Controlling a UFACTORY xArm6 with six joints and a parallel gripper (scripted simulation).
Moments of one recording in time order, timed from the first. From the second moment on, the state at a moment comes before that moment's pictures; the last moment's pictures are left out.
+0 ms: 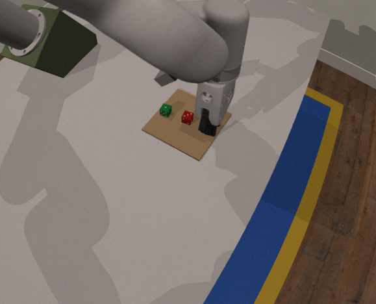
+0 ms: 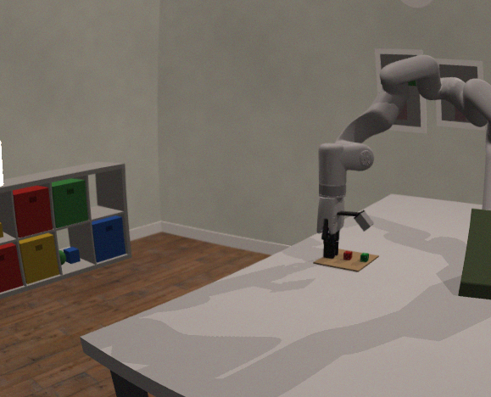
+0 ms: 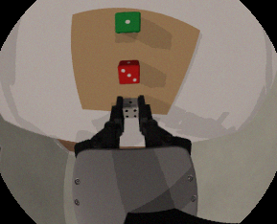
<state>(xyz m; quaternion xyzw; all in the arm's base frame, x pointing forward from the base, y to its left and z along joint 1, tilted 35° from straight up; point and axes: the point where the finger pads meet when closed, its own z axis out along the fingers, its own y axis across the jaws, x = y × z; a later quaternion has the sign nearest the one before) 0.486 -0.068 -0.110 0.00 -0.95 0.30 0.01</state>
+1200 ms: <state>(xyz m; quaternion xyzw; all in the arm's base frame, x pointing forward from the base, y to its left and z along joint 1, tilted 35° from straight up) 0.486 -0.068 -0.110 0.00 -0.95 0.30 0.01</state>
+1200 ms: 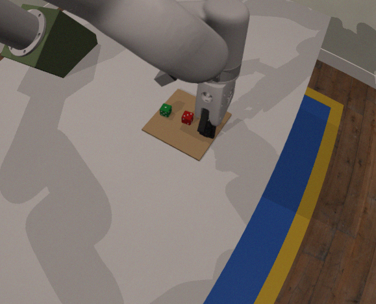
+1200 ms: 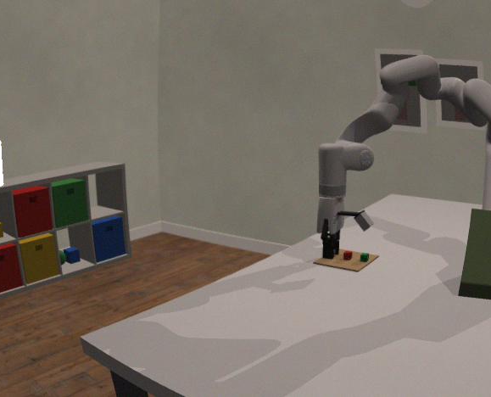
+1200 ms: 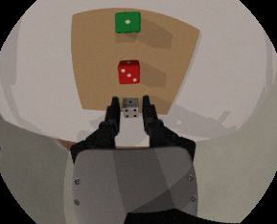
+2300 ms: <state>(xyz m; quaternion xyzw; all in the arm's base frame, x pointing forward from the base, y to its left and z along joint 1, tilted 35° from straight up) 0.488 -0.022 -0.044 0.00 -0.95 0.30 0.01</state>
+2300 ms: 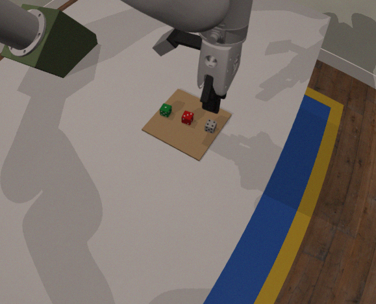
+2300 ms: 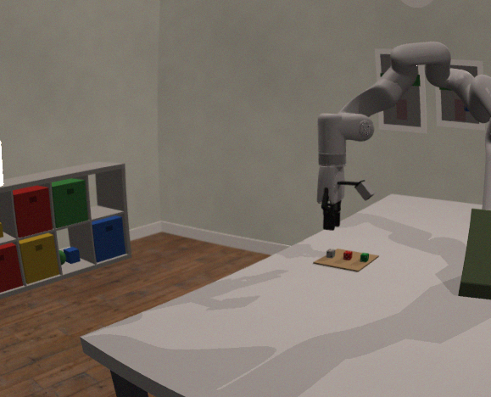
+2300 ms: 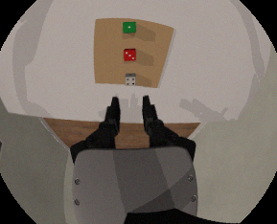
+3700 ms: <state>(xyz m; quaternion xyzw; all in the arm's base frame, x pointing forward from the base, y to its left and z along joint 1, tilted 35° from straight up) 0.488 -0.003 -0.015 0.00 -0.95 0.30 0.01</state>
